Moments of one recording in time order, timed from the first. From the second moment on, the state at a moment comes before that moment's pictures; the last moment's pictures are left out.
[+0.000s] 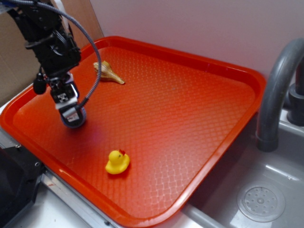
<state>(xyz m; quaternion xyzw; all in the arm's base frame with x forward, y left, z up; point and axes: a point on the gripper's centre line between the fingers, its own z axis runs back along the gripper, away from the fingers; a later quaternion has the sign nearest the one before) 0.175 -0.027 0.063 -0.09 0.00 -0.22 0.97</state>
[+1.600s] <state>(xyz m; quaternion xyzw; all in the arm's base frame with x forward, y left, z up) 0.169 0.040 0.025 0.02 0.05 -0.17 0.98</state>
